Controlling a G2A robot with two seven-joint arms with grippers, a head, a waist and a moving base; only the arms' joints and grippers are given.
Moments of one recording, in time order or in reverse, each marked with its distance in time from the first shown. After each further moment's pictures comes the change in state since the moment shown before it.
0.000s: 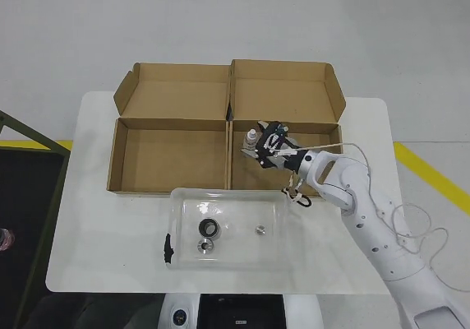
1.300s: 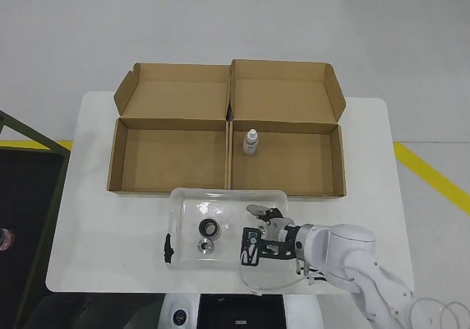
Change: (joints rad) left arm 0.000 0.000 0.000 0.000 0.000 0.000 0.000; right arm -0.424 0.087 -0.005 -0.524 -0.311 -0.265 0.357
